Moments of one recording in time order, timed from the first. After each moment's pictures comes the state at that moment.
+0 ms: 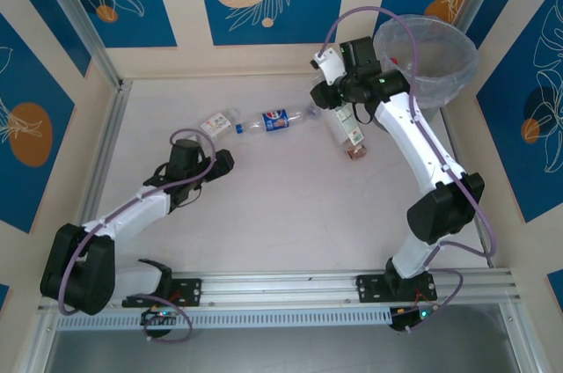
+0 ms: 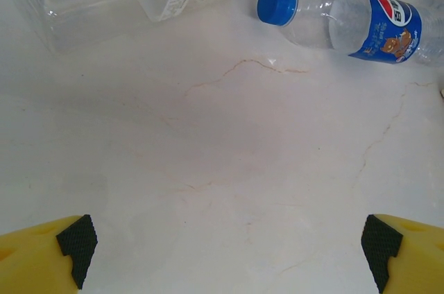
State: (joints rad) left arm -0.34 1.25 0.64 -0.10 0.02 -0.67; right arm 0.37 1.68 1.81 -0.88 -0.12 -0.26
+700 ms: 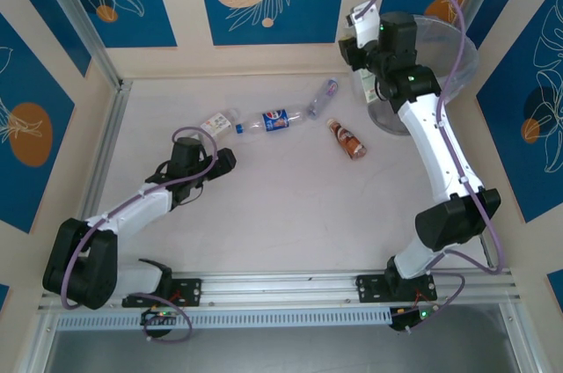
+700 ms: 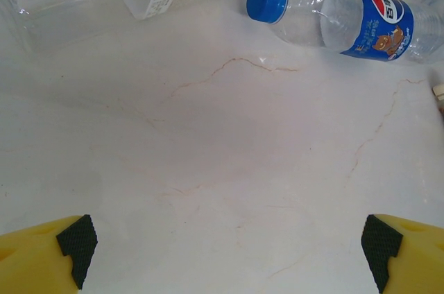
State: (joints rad) left arm -0.34 1.28 0.65 -0.09 0.04 -0.68; right arm 0.23 1.64 1.90 -0.51 0.02 -0.27
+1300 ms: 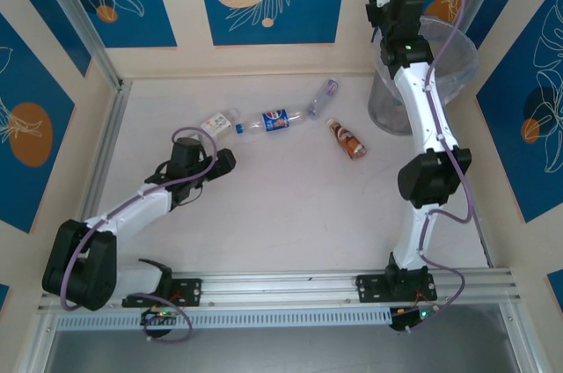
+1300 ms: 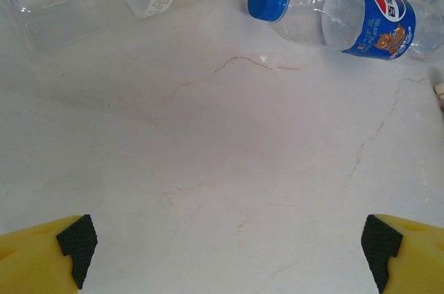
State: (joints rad) left arm -0.34 1.27 0.65 -0.11 0.04 -0.67; right arm 0.11 2.01 2.25 -0.31 0.22 -0.38
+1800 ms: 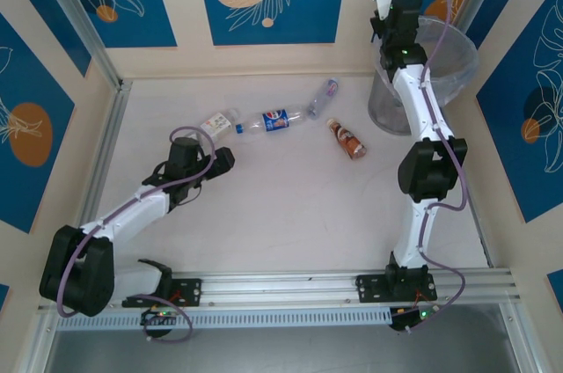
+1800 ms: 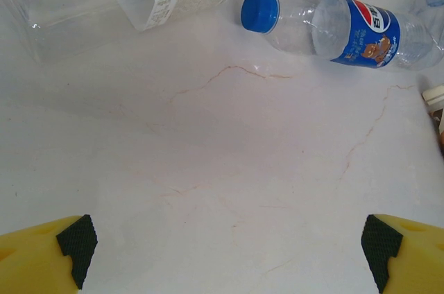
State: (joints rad) left arm -0.34 1.25 0.65 -0.11 0.03 -0.67; right arm 0.07 2.05 2.10 -0.20 0.30 -0.53
